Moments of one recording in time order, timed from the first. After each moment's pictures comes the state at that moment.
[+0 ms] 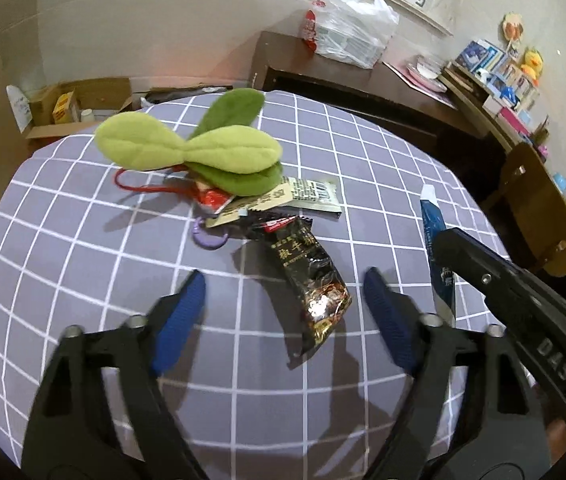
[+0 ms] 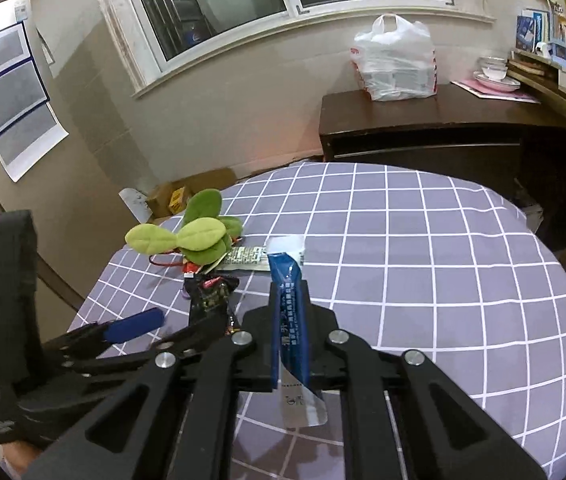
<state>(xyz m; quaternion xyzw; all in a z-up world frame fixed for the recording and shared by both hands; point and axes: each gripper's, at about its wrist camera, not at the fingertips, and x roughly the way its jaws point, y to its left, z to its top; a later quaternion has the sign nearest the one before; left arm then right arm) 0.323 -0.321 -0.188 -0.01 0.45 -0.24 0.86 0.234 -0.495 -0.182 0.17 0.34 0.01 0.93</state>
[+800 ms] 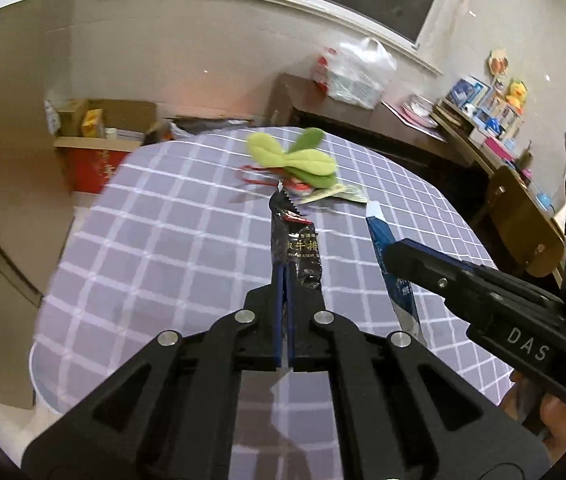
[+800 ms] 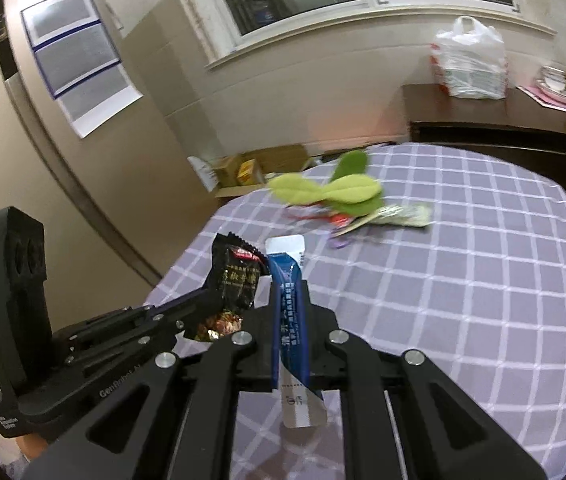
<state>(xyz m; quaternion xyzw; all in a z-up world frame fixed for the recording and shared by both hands) 0.248 -0.186 -0.146 -0.06 0.39 -0.24 0.89 0.198 -0.378 -0.149 0.15 0.36 0.12 0.92</state>
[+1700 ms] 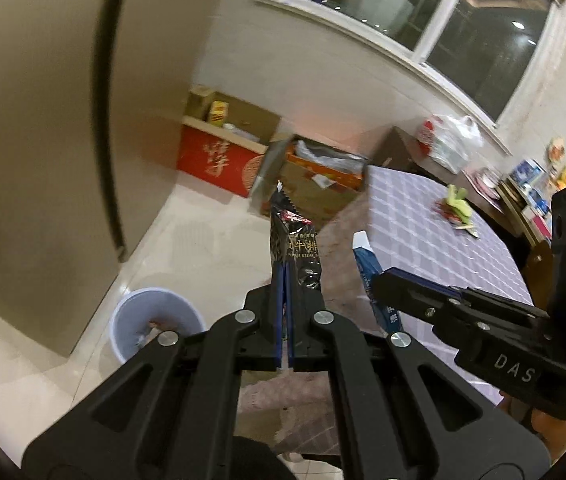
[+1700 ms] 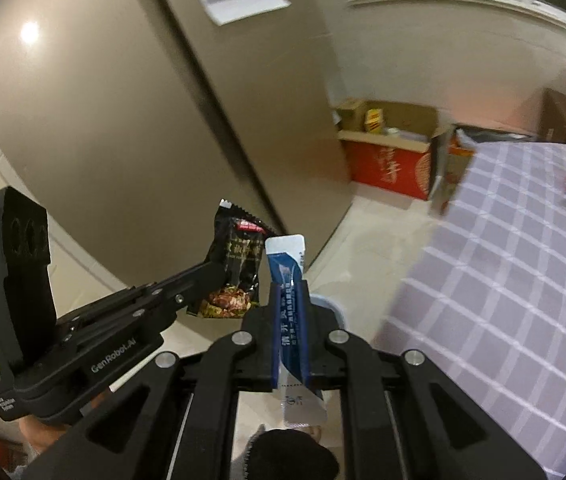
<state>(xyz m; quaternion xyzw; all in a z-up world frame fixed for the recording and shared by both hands) 0.191 0.106 -0.167 -0.15 0.37 -0.11 0.91 0.195 -0.087 -0.150 0.07 0.41 0.27 0.87</state>
